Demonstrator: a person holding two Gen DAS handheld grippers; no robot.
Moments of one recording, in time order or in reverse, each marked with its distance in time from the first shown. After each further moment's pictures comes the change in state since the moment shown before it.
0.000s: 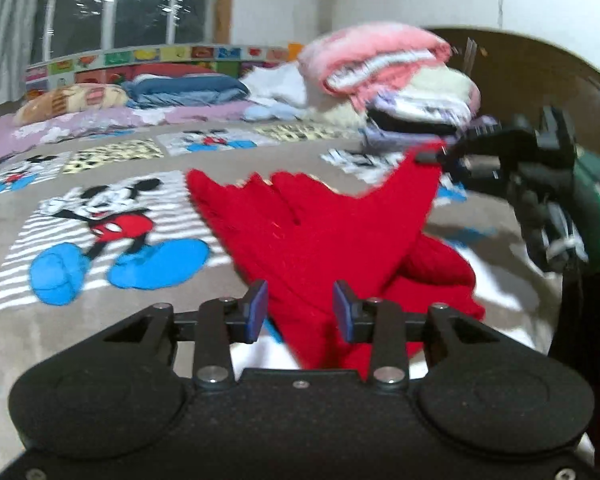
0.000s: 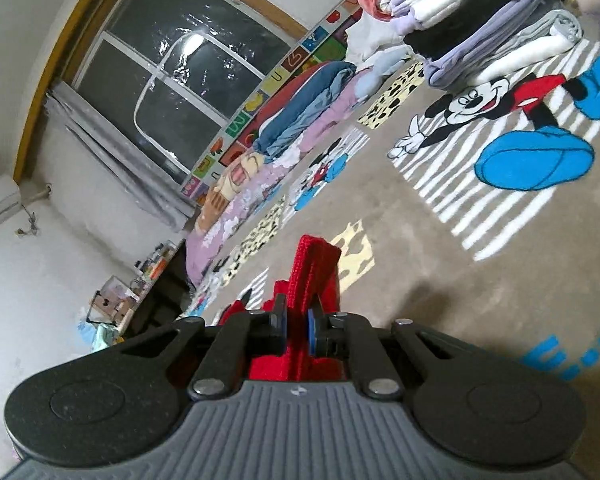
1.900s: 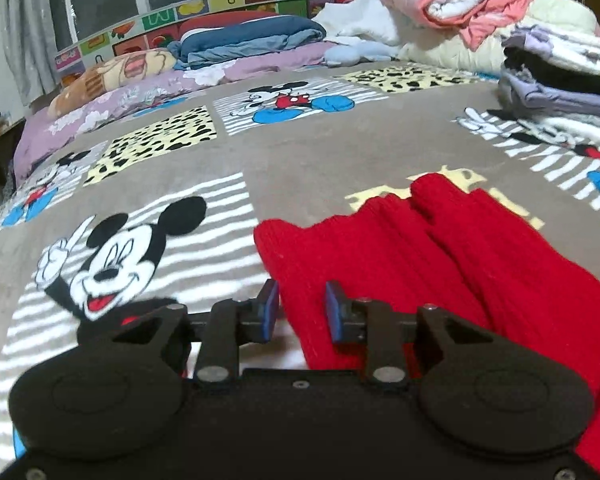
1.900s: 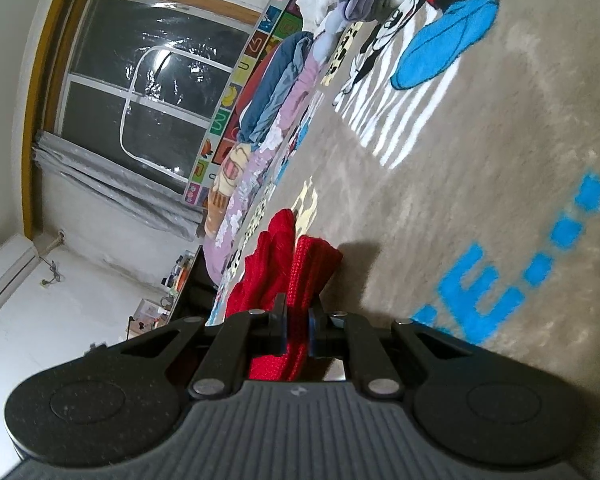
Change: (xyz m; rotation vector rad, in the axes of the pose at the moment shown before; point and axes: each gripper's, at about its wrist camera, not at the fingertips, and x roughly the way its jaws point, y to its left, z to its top) left arm 0.211 0.085 0.107 0.041 0.179 0.324; right arm 0.013 -0.081 -0.027 0.245 0.078 0.066
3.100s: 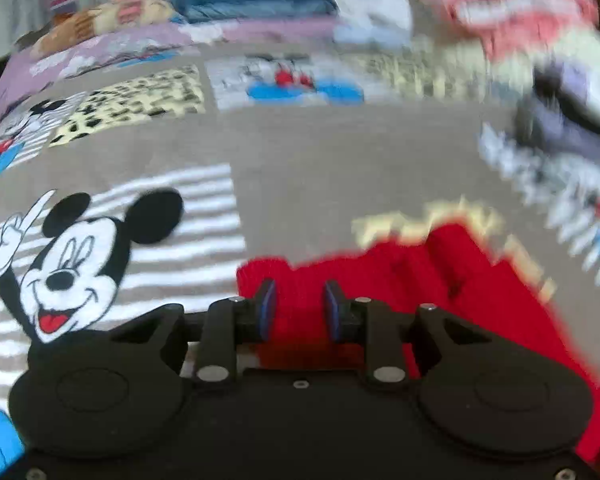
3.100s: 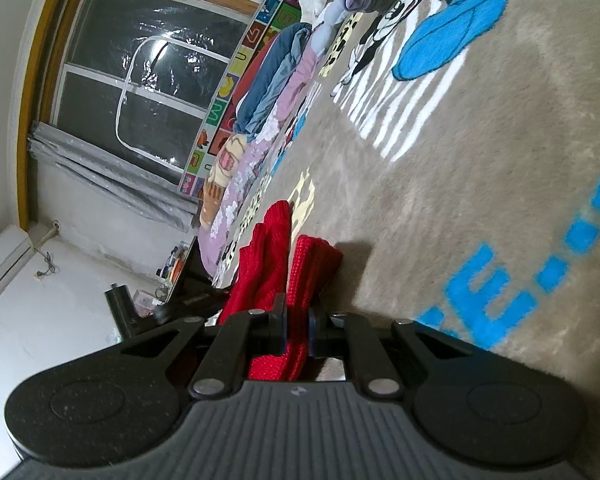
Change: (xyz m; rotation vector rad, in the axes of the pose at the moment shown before) left arm 0.028 0.030 0.041 -0.213 0.038 -0.124; right arm 0.008 0.003 -0.002 -0.011 0.021 -0.017
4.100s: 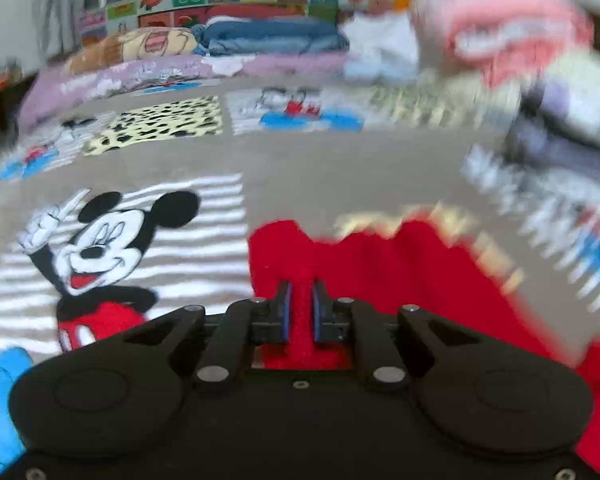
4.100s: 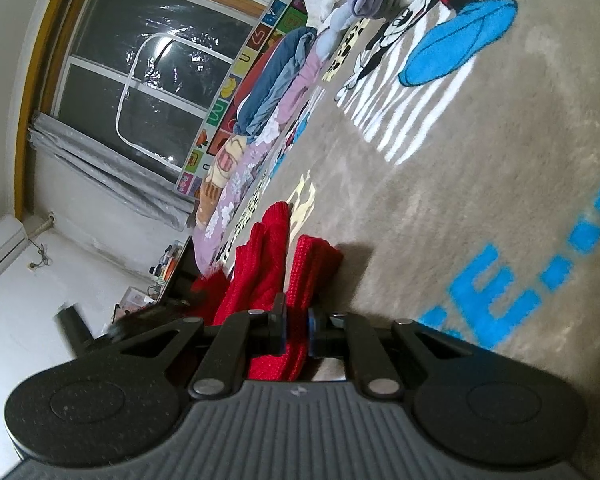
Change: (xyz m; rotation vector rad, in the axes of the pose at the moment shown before) left arm -0.019 -0.026 -0.046 0.042 -0.003 0.077; right arm 0.000 0.003 -0.004 -0.039 -0.015 -0.014
